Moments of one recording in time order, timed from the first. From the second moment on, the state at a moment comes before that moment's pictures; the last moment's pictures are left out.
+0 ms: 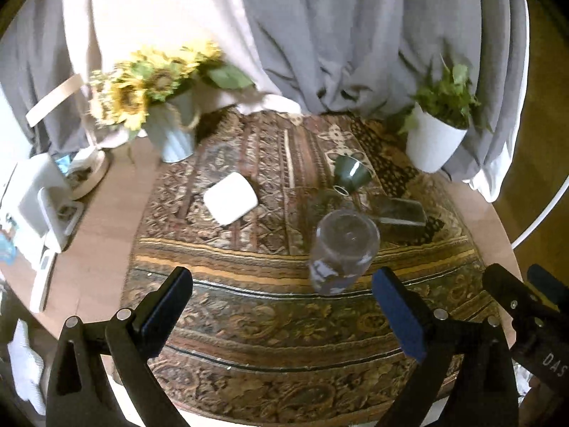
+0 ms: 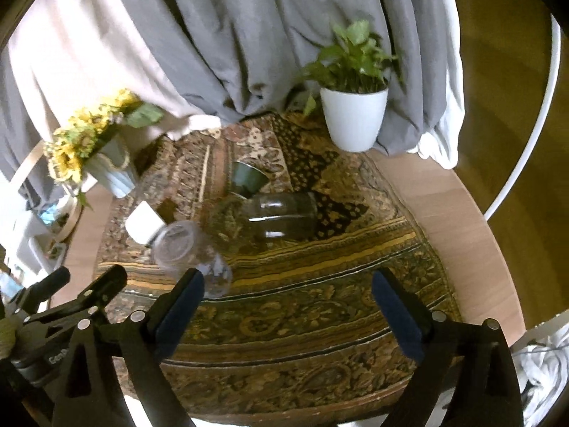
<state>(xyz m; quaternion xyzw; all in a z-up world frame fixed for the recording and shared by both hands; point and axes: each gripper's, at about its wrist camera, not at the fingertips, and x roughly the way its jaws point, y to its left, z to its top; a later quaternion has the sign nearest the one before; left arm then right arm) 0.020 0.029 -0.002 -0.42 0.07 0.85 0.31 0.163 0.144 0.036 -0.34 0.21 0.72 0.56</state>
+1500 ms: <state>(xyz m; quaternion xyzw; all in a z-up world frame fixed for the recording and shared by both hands) 0.046 -0.024 -0.003 -0.41 0.09 0.85 0.32 0.140 0.069 0.033 -0.33 0.15 0.75 0.56</state>
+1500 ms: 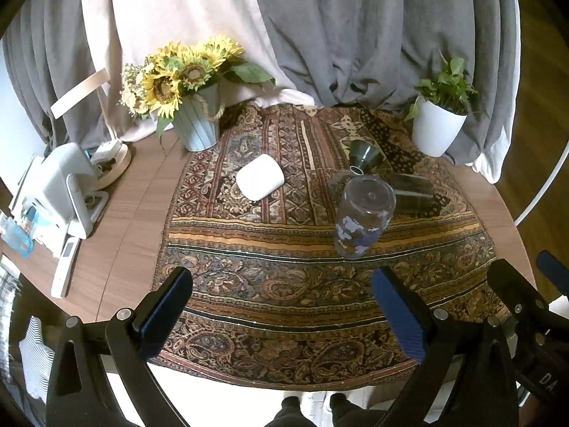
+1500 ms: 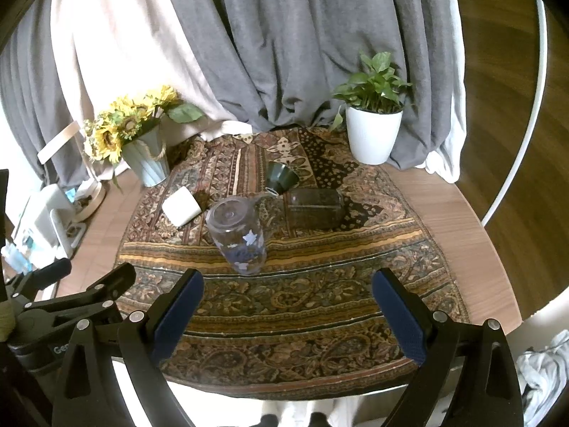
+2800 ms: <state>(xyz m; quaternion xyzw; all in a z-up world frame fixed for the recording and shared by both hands) 0.051 -0.027 0.004 -0.40 0.09 0.85 0.33 0.141 0.063 0.036 -0.32 0.15 0.75 0.56</state>
